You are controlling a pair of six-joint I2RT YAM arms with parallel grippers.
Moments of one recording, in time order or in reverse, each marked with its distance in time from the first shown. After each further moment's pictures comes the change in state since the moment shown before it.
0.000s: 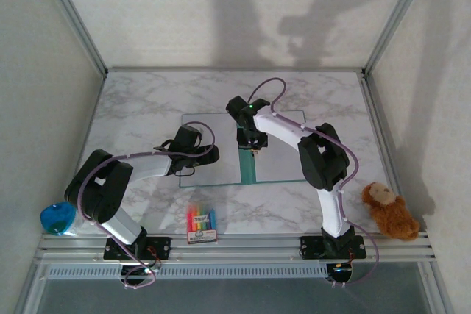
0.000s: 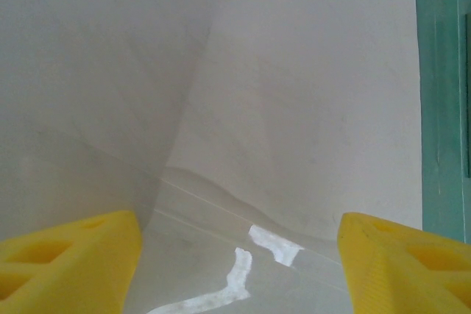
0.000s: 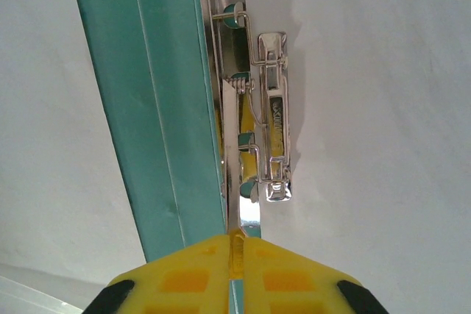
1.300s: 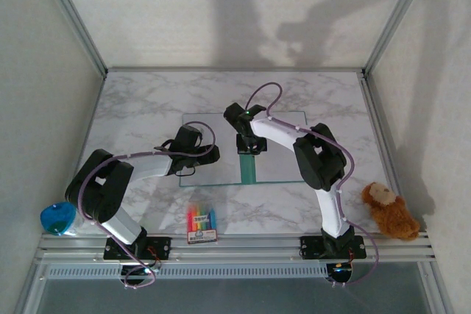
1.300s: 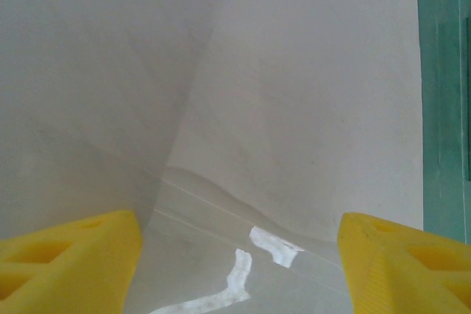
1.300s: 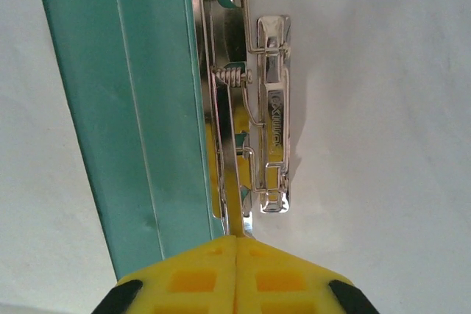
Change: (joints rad) left arm -0.003 0.004 0.003 0.005 -0.004 0.000; right arm 0.023 0.019 -0.055 0.041 0.054 0.000
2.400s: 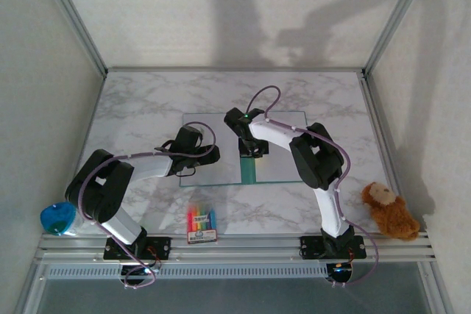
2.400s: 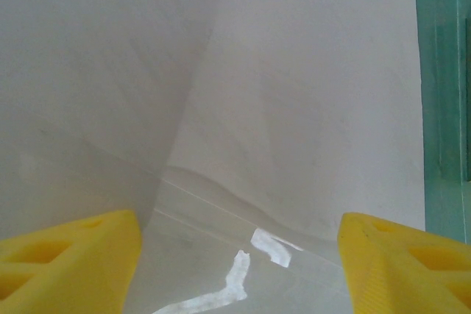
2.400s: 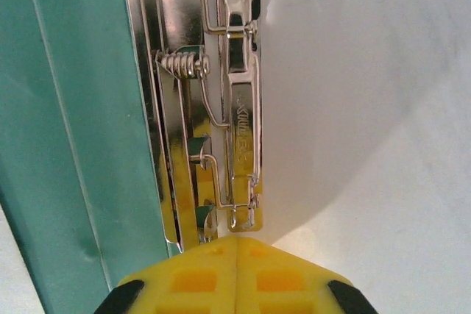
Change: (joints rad) left arm -0.006 0.000 -0.006 0.013 -0.009 0.000; right arm 0.003 0.026 -0.031 0.006 0.042 0.000
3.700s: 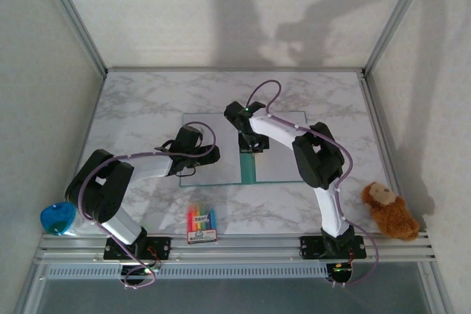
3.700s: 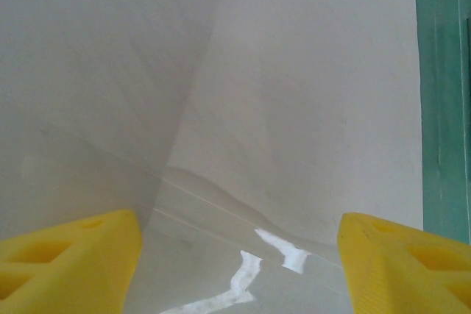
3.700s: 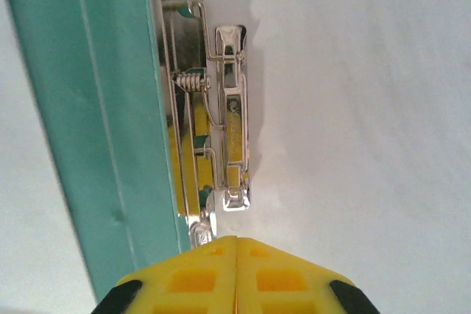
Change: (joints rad) left arm 0.000 0.000 0.010 -0.017 -0.003 0.000; right arm -0.016 -0.040 0.091 -0.093 -0.008 -0.031
